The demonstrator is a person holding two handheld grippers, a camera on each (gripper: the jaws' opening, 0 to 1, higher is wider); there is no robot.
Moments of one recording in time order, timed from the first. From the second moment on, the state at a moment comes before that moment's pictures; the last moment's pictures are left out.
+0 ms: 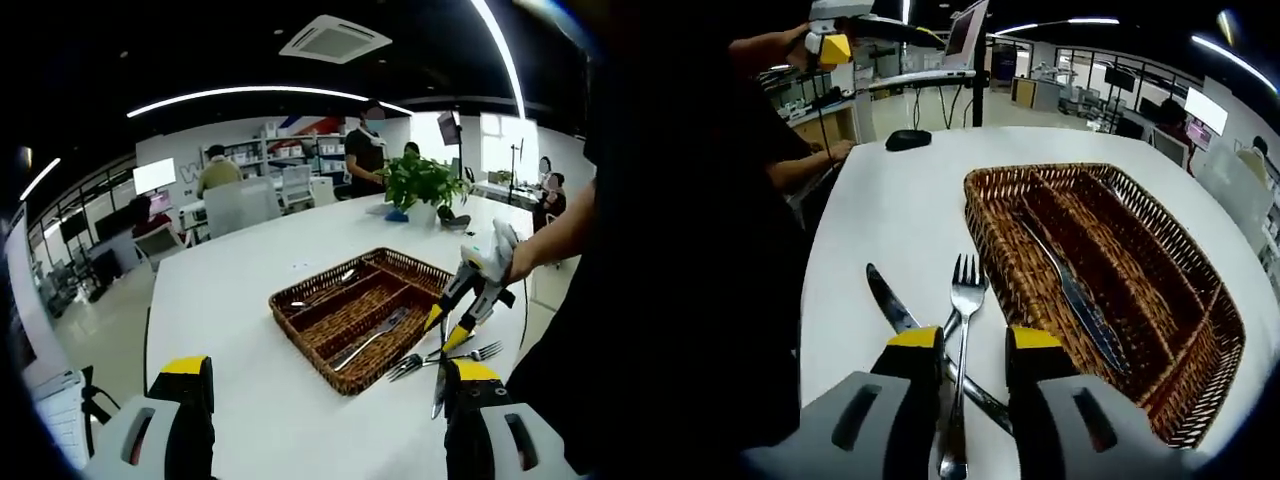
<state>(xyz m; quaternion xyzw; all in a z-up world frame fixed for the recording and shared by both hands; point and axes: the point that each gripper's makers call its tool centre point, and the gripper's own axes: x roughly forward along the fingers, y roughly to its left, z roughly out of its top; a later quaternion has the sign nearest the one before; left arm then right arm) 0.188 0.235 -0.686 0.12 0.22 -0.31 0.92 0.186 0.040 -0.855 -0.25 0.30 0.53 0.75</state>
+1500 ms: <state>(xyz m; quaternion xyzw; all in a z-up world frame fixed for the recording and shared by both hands) 0.190 0.231 -0.688 0.11 0.23 -0.32 0.91 0.188 0.058 -0.872 -0.27 0.29 0.57 0.72</state>
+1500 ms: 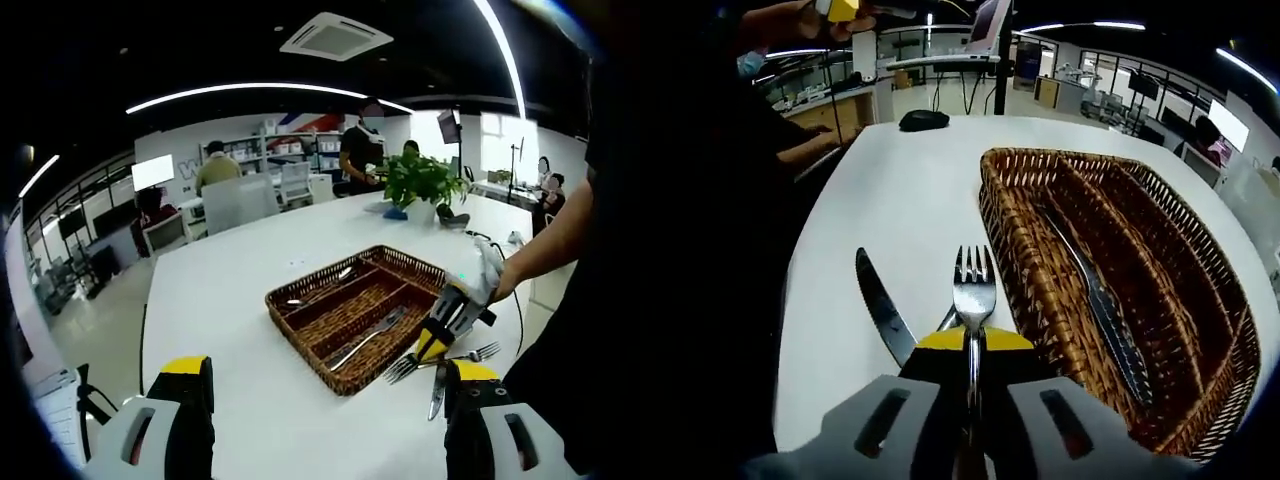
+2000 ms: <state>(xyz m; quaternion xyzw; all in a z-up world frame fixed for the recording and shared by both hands) 0.191 0.220 -0.689 0.12 0.22 -0.33 0.91 0.176 0.052 -0.842 -0.30 0.31 0.57 0.70</state>
